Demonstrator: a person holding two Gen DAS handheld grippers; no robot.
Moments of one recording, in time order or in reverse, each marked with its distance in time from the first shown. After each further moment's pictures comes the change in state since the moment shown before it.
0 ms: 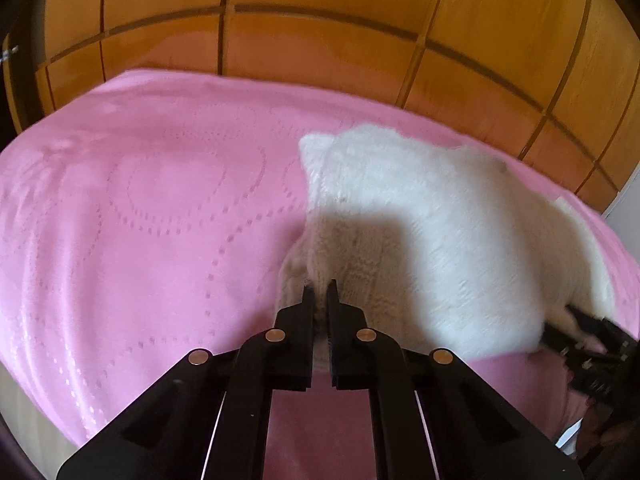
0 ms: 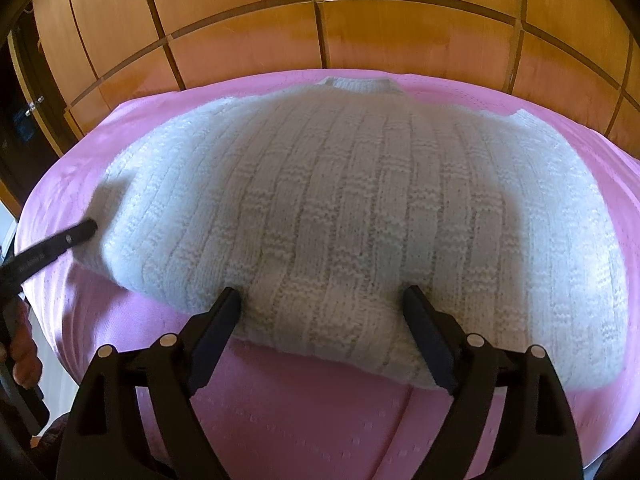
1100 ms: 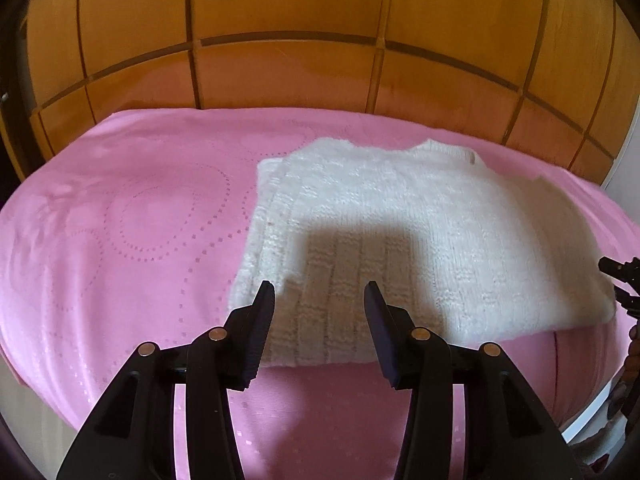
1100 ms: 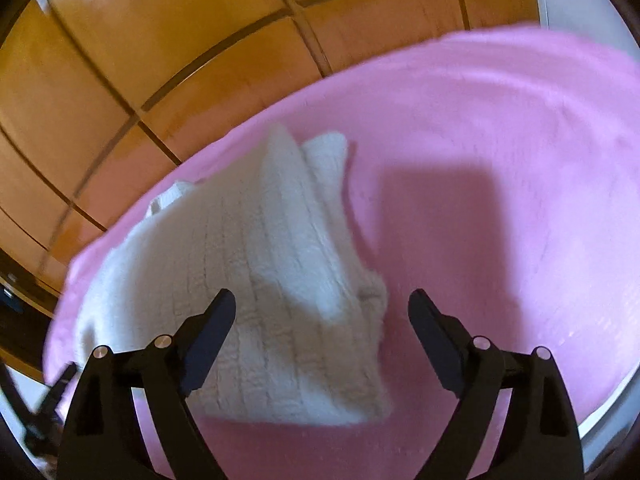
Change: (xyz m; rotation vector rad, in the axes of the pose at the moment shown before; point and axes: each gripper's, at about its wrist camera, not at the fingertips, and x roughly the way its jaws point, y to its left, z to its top) left arm -0.029 -0.053 0.002 0.129 -0.046 0.045; right arm -0.060 -0.195 -0.017 0.554 -0.094 -0.003
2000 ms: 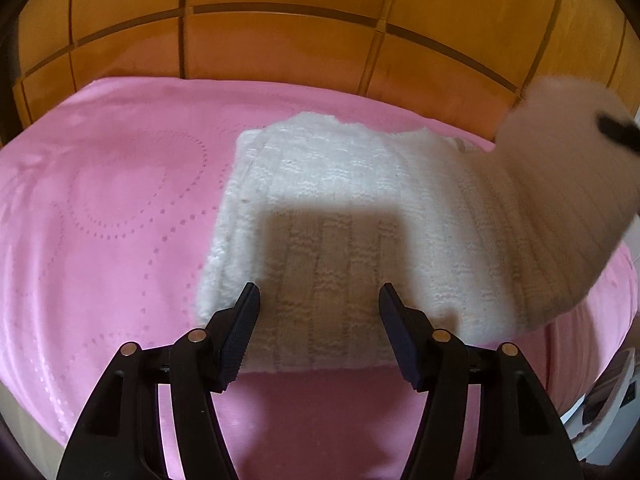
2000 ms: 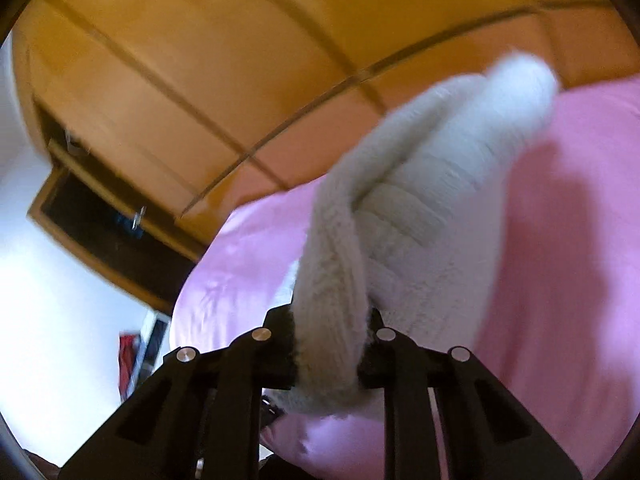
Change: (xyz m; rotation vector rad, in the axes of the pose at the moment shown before) left arm 0.021 0.008 -0.004 -0.076 0.054 -0.100; right arm -0.003 0.229 0.030 -0.257 0.160 0.526
